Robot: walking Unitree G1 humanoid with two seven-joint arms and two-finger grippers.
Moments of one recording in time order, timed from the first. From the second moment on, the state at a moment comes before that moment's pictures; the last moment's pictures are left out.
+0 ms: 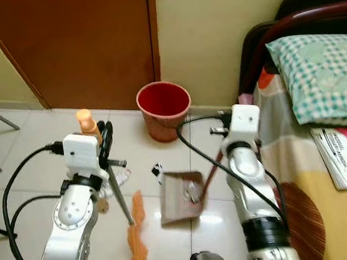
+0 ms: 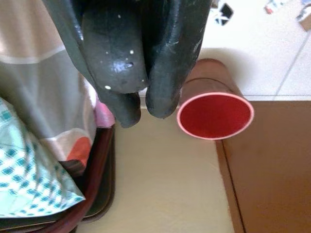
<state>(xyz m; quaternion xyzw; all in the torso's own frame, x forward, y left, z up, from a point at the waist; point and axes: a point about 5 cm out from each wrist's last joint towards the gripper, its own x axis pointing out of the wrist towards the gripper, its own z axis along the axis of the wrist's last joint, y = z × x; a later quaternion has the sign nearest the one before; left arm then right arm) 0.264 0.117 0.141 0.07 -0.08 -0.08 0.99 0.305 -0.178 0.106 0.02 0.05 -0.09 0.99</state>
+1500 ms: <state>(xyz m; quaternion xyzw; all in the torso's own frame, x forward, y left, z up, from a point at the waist) 0.270 0.114 0.137 0.09 -0.08 -0.12 0.99 0.292 -0.193 0.100 0.02 0.06 -0.11 0.99</state>
